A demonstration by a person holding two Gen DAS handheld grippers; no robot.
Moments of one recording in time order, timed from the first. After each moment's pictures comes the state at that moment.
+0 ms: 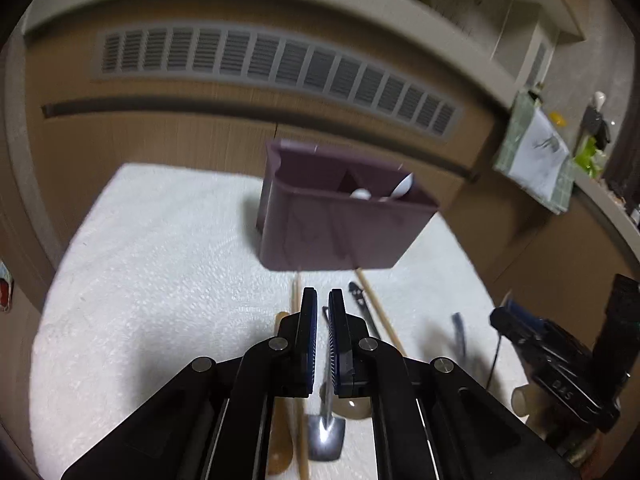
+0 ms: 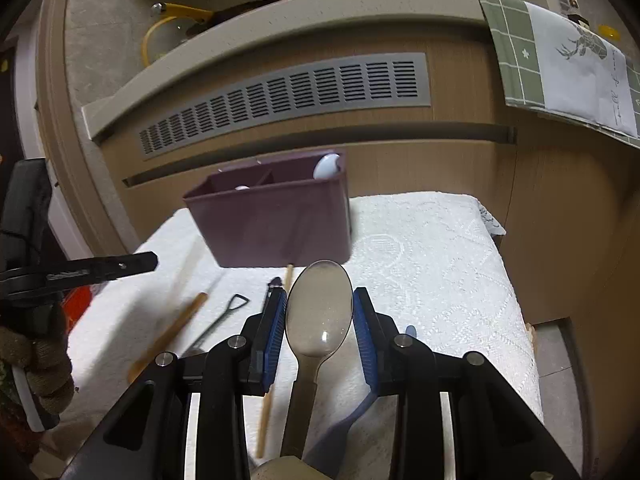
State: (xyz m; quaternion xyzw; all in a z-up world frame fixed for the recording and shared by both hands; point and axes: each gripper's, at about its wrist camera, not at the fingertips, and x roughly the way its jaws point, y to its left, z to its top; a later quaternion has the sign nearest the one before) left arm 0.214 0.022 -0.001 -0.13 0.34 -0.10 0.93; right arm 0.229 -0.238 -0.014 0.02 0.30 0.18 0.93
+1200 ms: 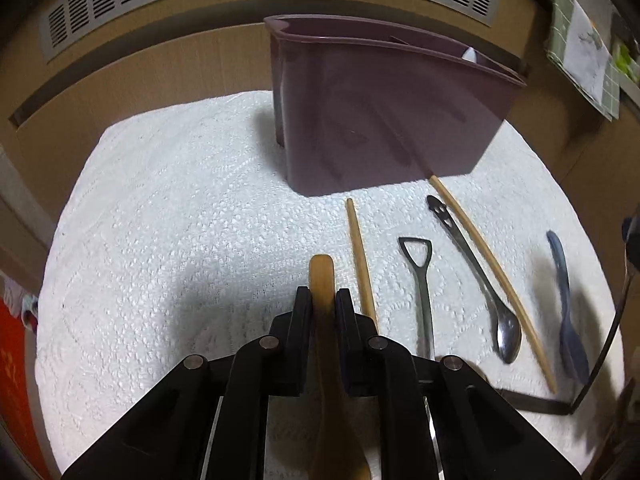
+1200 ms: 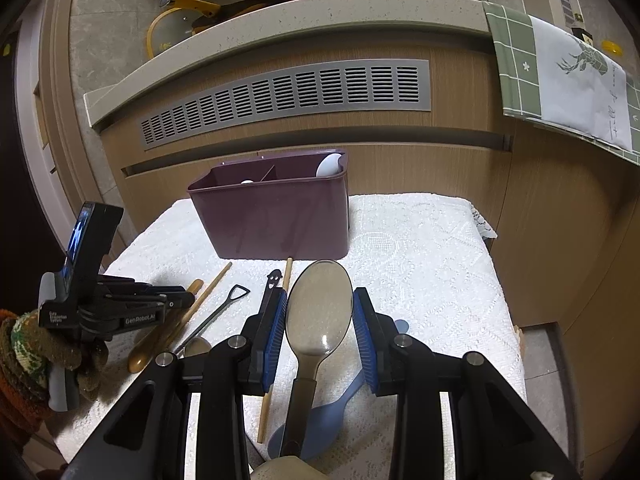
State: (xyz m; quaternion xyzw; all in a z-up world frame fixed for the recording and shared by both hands) left arm 0.272 0.007 -0.082 -0.02 0.48 -0.07 0.88; right arm 0.224 -0.232 -0.012 0.00 0.31 0.17 0.94
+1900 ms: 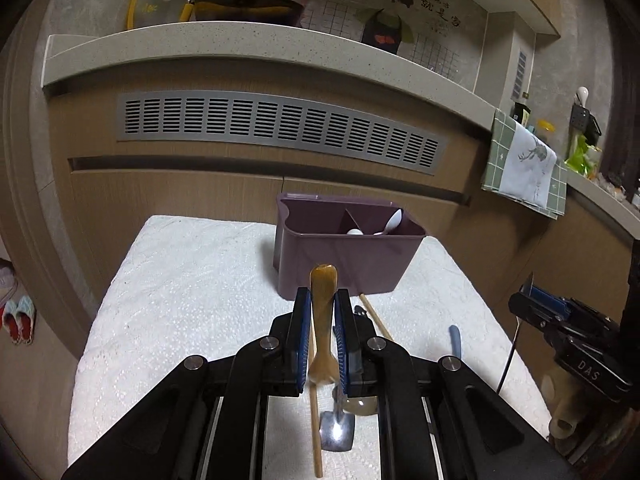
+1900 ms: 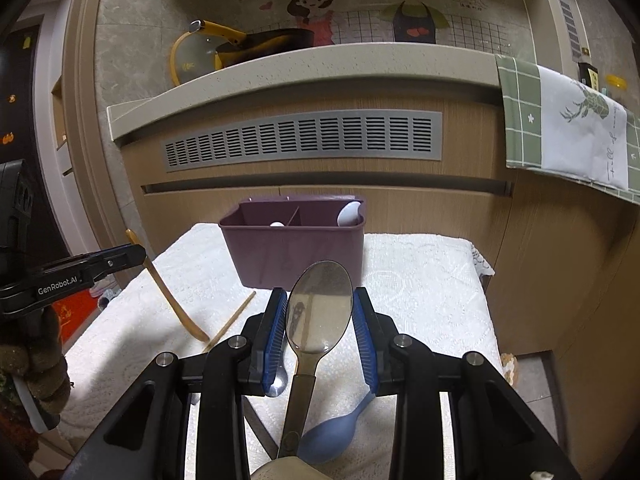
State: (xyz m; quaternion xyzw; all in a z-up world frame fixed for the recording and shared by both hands) left arm 0.174 0.028 0.031 -0.09 0.28 -0.08 0.95; right arm 0.197 -0.223 0.032 -0.02 0.26 0.18 0.95
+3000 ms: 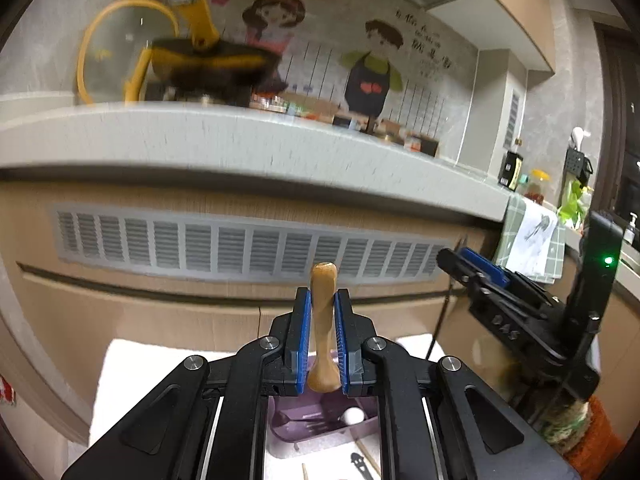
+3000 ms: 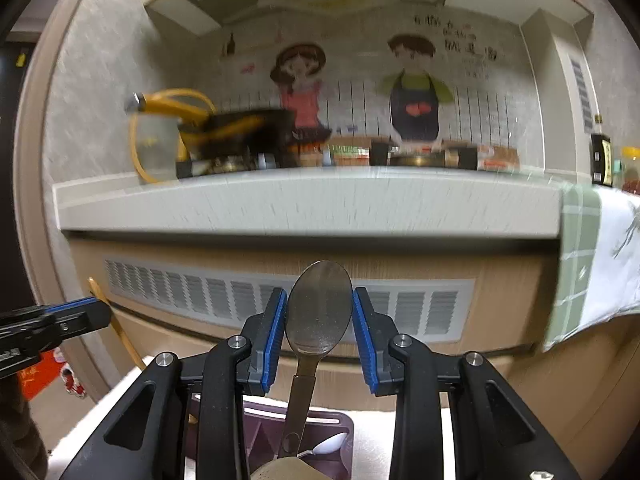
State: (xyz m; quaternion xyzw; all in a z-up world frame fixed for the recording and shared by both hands) left arm 0.330 0.041 0.109 -0.10 0.21 -0.13 0.96; right arm 0.379 -0.168 0.114 -0.02 0.14 0.14 0.98
